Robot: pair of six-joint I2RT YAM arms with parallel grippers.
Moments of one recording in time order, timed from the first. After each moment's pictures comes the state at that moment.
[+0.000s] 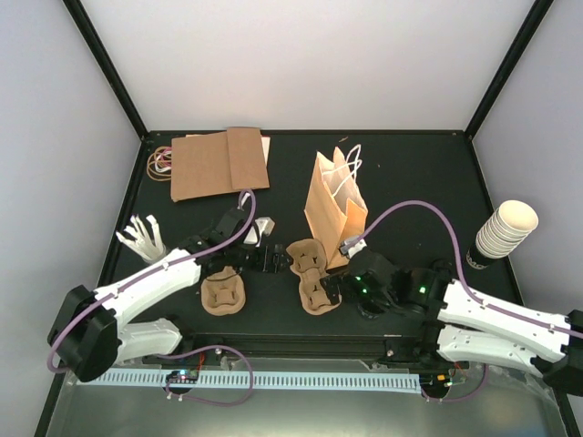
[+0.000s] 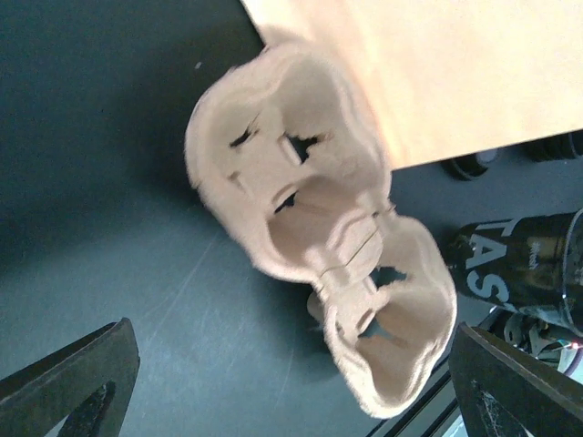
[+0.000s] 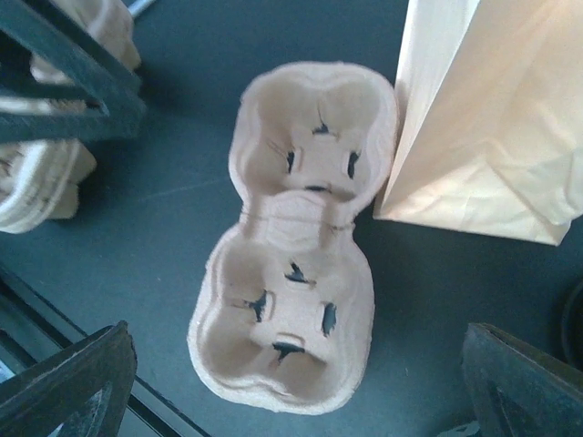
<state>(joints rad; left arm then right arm) -0.65 1.16 0.68 -0.41 0.37 -0.60 1.12 0.86 0.71 -0.65 0.22 0.61</state>
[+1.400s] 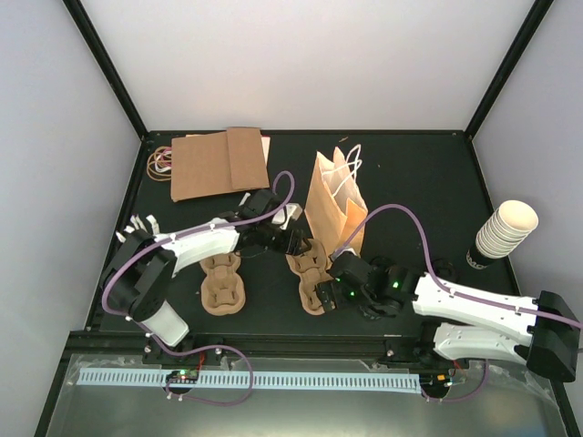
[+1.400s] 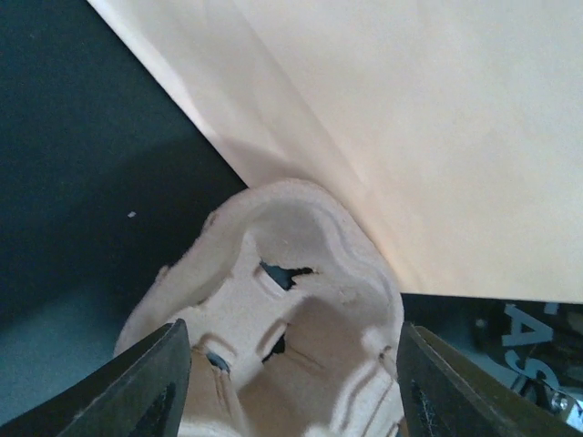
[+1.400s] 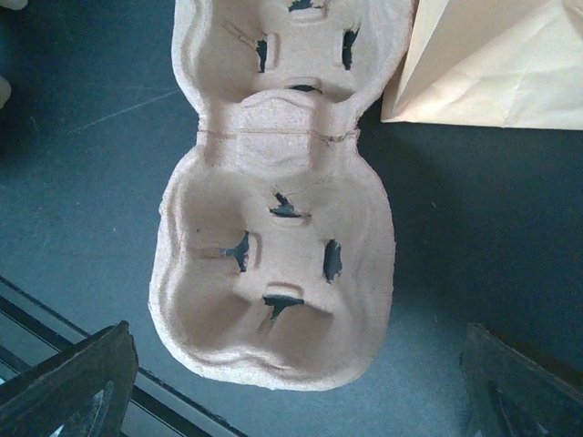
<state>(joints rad) -0.64 1.60 0.91 -0.25 0.45 -0.45 1.12 1.06 0.69 -0.65 0.13 0.73</state>
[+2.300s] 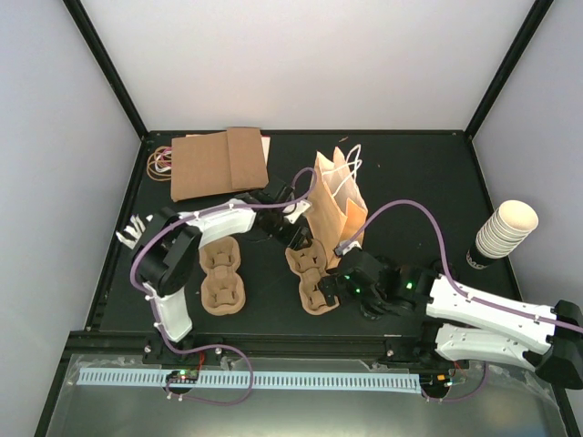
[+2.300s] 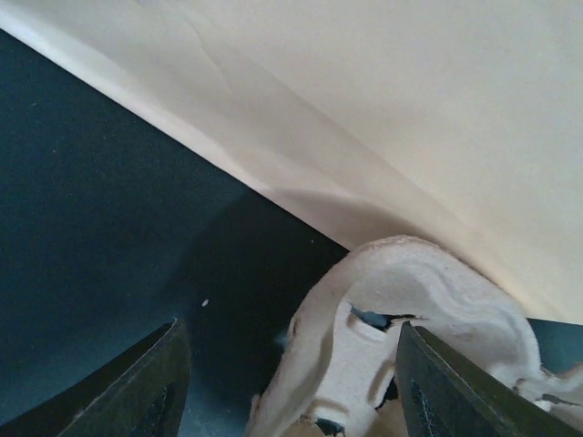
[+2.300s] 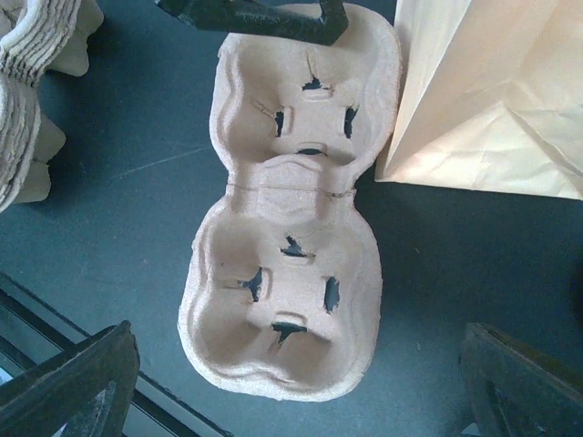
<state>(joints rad) -0.62 1.81 1.15 -0.43 0.41 -0.08 1.12 0.98 0.72 -0.67 0.19 0.69</state>
